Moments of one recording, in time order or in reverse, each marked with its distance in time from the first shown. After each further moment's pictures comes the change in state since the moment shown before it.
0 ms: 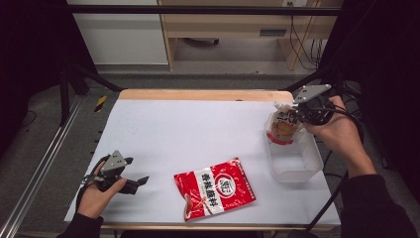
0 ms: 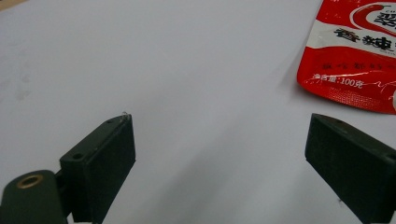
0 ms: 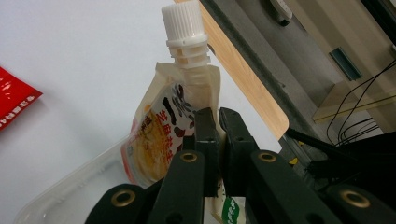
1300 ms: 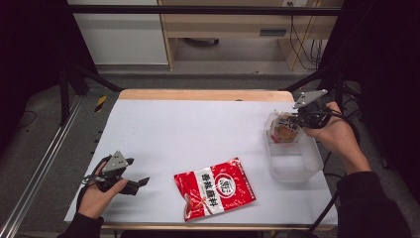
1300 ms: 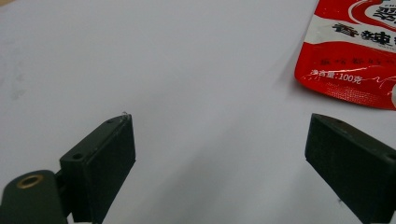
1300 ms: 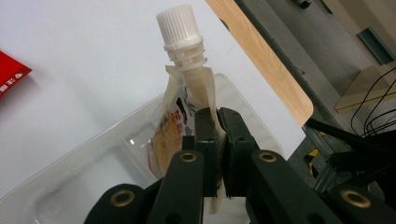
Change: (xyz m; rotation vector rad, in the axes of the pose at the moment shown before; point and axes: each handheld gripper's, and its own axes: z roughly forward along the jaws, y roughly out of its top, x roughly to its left) left arm -0.002 0.000 0.001 0.010 -0.003 0.007; right arm -0.004 -0.026 0.031 0.040 0.068 0.031
